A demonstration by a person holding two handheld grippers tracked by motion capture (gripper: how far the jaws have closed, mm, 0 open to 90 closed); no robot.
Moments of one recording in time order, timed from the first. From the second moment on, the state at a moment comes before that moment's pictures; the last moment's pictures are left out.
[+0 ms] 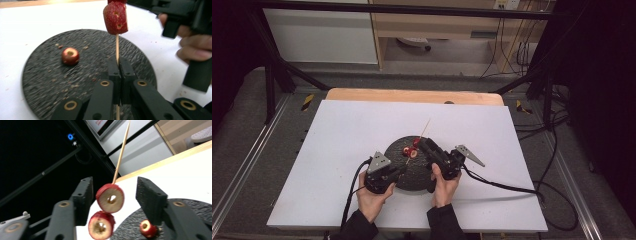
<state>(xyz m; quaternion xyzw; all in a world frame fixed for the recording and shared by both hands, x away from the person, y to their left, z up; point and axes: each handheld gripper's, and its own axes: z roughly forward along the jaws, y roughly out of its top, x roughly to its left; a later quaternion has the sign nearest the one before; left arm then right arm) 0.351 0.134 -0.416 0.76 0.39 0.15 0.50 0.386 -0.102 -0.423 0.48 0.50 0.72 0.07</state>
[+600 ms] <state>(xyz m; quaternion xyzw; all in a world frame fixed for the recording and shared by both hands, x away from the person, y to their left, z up) 0.339 0.202 -0.422 0.80 0.37 0.15 0.45 0.392 -0.124 -0.431 0.45 0.68 0.57 0.08</state>
